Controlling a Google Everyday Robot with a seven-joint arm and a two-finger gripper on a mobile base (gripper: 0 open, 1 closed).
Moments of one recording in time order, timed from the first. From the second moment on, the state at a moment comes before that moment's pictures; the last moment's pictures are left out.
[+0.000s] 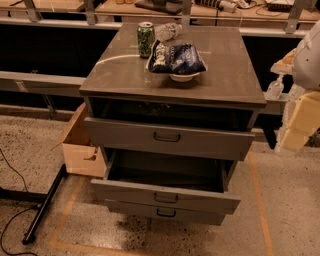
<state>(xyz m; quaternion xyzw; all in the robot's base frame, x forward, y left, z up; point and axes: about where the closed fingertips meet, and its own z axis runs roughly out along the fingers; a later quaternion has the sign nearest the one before) 0.438 -0.217 0.976 -0.60 0.78 -0.03 0.16</state>
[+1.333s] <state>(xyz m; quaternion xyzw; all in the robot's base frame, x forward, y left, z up) 0.470 -0.247 0.921 -0.45 0.82 0.08 0.34</state>
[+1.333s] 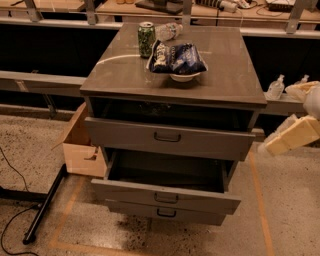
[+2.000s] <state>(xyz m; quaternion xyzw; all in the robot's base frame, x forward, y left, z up) 0.535 -0.259 0.943 -0.39 0.79 0.07 0.47</state>
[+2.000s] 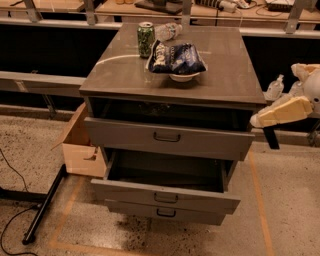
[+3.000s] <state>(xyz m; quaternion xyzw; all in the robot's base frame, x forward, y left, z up) 0.614 -0.224 0.950 -0.37 0.75 0.10 0.54</state>
